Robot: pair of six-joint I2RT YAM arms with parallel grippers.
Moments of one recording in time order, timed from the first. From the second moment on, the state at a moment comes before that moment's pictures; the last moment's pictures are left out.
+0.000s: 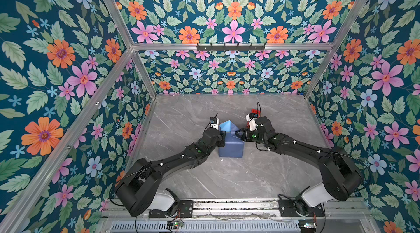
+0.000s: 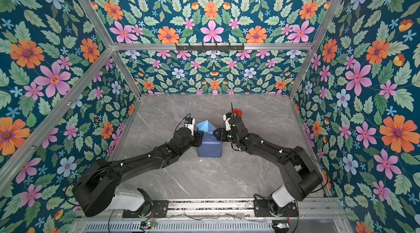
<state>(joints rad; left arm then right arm) -0.77 1.40 0.69 0.20 -0.24 -0.44 0.57 1.53 0.84 0.09 -0.25 0.58</state>
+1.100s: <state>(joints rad) -0.76 1.50 0.76 0.26 -0.17 -0.42 0.56 1.45 0.82 0.00 -0.31 0.59</state>
